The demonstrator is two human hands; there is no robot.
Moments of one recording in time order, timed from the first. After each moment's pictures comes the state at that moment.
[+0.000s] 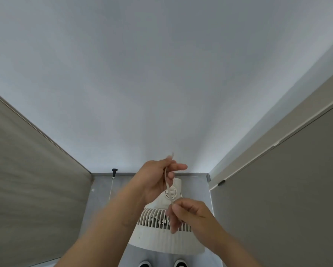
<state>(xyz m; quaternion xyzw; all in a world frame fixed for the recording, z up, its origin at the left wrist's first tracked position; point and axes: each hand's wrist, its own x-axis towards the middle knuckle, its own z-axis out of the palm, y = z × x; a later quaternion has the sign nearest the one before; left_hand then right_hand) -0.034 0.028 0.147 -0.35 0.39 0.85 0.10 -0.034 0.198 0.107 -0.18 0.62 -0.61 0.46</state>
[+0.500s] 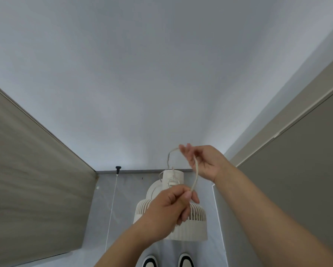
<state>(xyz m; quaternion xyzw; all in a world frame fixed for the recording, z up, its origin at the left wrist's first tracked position) 0.044 0.081 0.136 -0.13 0.65 0.75 0.07 -0.130 0.150 0.143 0.27 0.30 -0.77 0.49</state>
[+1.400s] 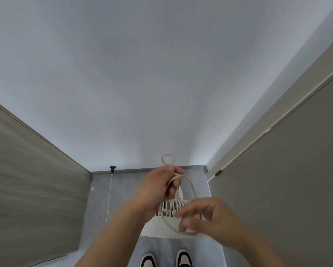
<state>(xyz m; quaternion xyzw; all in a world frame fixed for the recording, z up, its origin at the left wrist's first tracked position) 0.008 0.063 0.149 -0.28 0.53 0.79 0.09 -0.024 0.234 0.168 -0.22 0.68 -0.54 0.44</state>
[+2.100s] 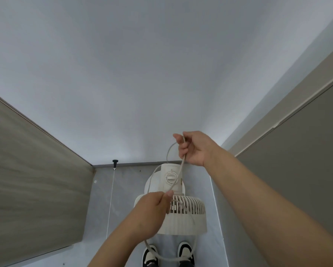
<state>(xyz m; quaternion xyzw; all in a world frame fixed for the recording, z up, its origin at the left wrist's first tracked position) 0.053 0.062 0.136 -0.26 0.80 0.51 0.19 -0.145 0.125 0.127 0.23 0.47 -0.69 0.49</state>
